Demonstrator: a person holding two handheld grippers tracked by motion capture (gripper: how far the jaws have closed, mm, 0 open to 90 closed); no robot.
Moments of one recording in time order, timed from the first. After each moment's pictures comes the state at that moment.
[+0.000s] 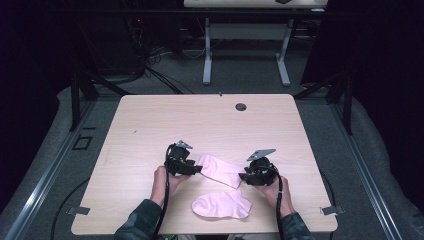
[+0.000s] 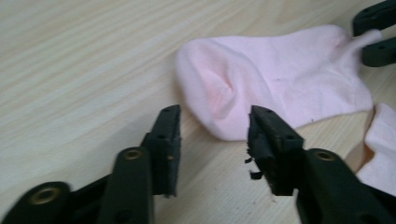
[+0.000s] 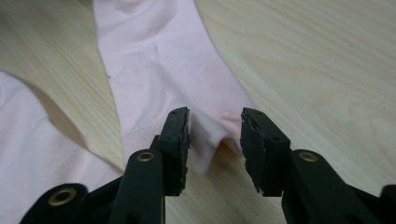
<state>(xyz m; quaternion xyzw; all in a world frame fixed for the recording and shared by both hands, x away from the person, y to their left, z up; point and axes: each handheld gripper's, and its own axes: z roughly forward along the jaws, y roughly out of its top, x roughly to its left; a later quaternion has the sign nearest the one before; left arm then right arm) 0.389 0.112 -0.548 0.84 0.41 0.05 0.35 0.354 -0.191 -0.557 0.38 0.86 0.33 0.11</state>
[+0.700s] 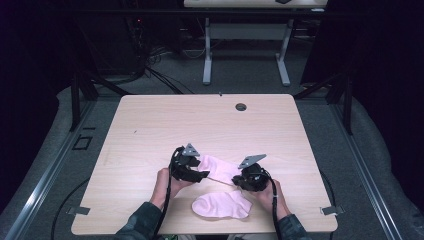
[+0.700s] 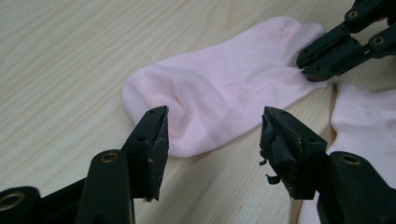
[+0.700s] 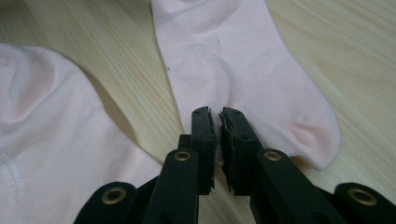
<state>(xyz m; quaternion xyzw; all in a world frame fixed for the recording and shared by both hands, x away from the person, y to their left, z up) 0.371 0.088 -0.543 0.88 0.30 0.08 0.36 0.345 -0.169 -0.568 0.33 0.88 0.33 0.07</state>
